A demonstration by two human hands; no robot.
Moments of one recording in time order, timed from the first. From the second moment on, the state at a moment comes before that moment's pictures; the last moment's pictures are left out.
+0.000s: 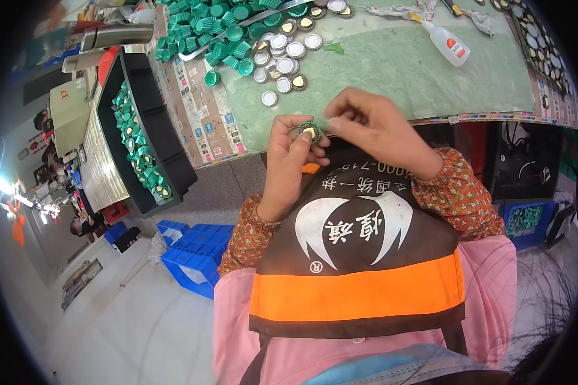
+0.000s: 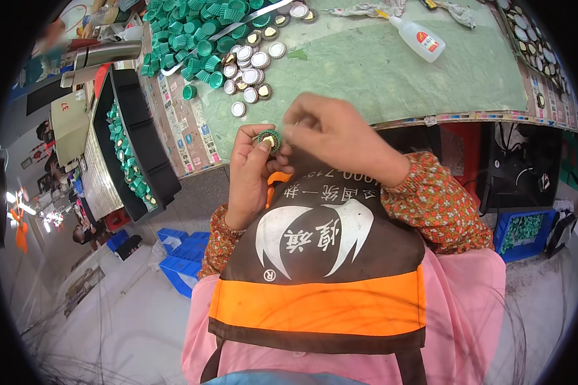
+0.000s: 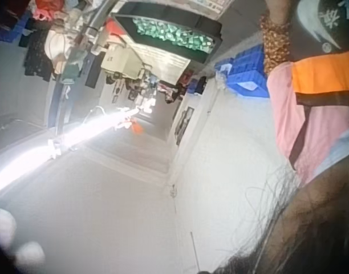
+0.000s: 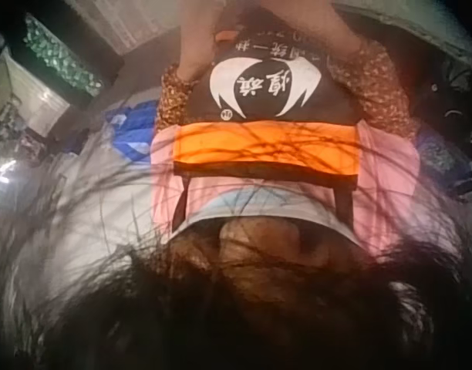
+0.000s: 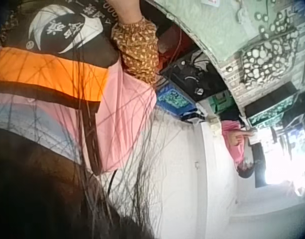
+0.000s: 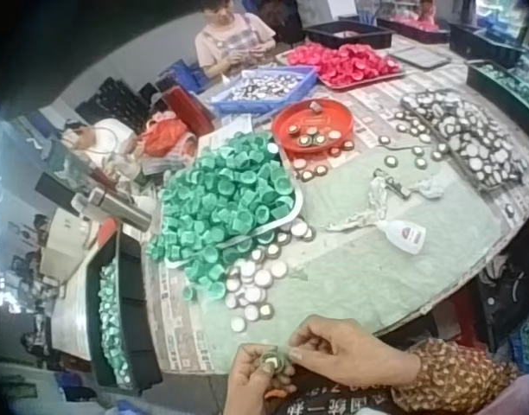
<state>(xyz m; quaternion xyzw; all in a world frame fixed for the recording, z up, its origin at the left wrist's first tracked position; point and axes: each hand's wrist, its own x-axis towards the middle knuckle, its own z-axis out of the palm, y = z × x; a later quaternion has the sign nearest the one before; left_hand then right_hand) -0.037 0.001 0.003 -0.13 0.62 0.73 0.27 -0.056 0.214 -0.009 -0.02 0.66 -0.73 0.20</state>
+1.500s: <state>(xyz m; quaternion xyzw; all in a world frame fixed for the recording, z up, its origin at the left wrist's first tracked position) -0.078 0.011 0.023 -0.02 0.75 0.64 0.16 -0.067 0.232 0.008 0.03 0.63 -0.77 0.12</state>
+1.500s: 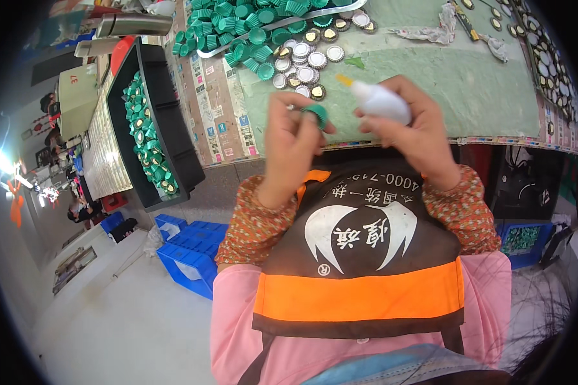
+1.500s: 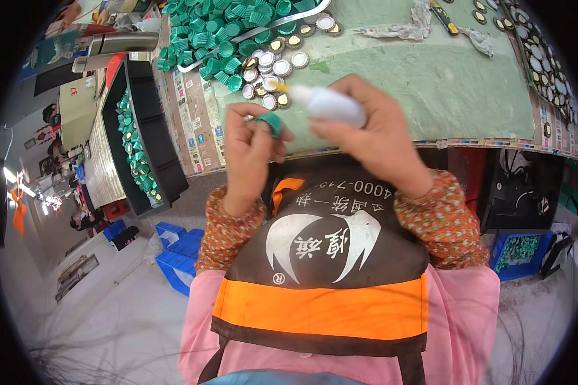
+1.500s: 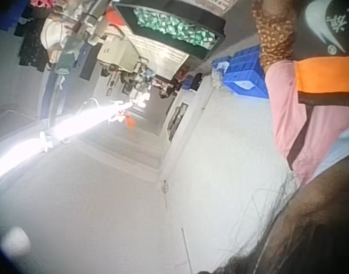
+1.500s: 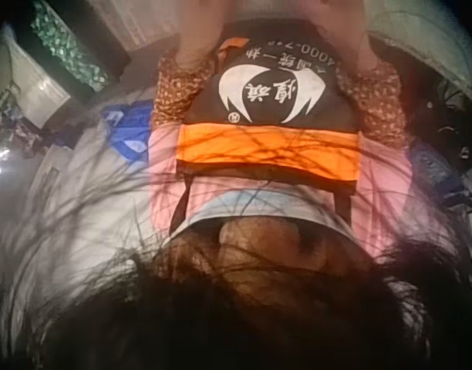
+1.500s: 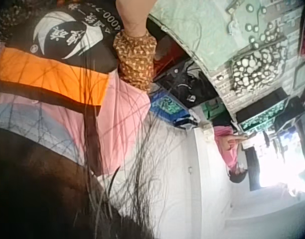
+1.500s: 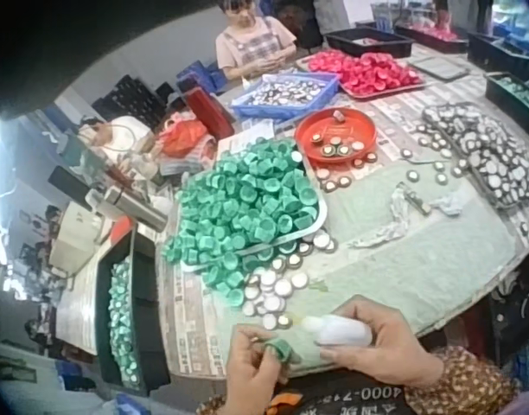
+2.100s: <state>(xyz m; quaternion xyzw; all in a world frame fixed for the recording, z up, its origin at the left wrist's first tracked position) -0.048 0.016 0.012 -0.07 0.56 0.76 0.31 -0.063 0.211 0.010 -0.05 0.73 -0.68 0.07</state>
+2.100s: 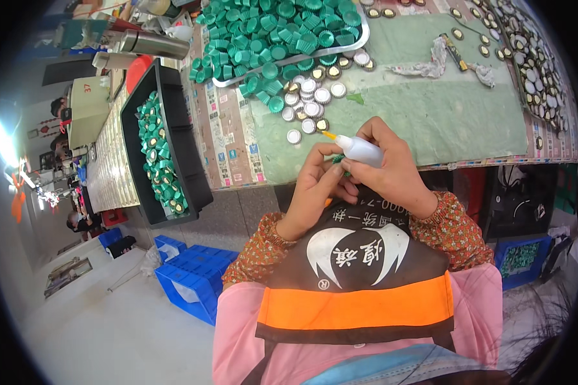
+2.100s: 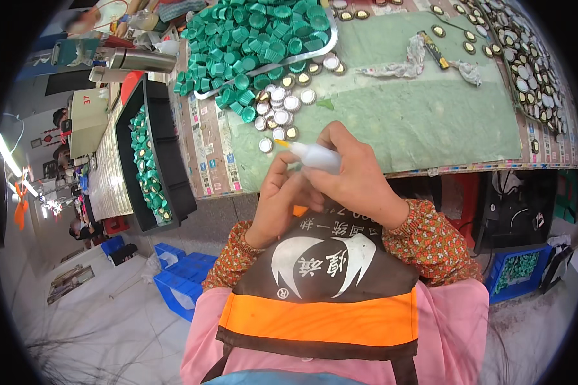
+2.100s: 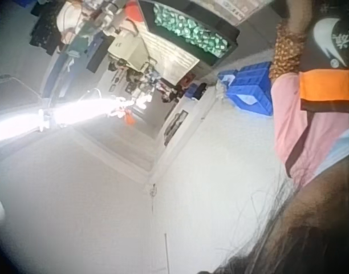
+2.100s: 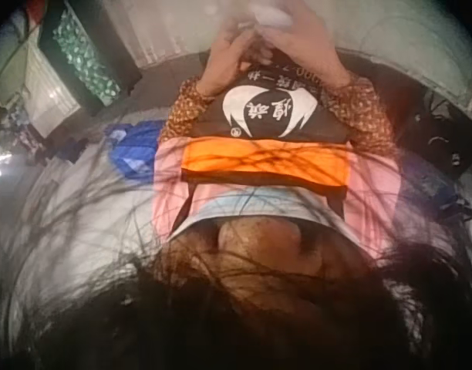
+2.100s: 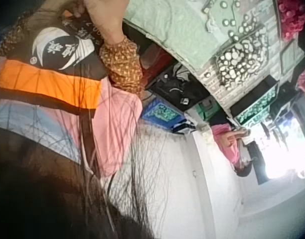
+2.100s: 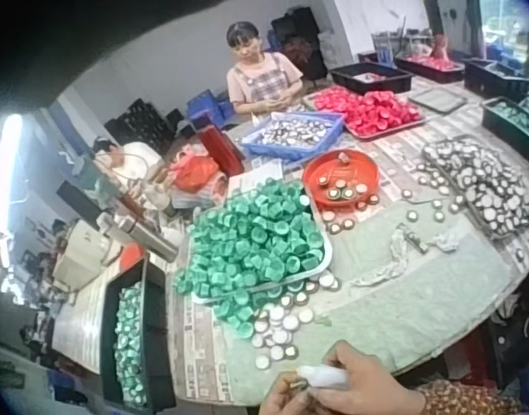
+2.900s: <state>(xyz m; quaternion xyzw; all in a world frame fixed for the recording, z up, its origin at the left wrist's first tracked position) -0.050 -0.013 0.003 -0.11 0.25 0.91 0.32 -0.052 0.242 0.028 -0.20 0.76 -0.62 -0.05</state>
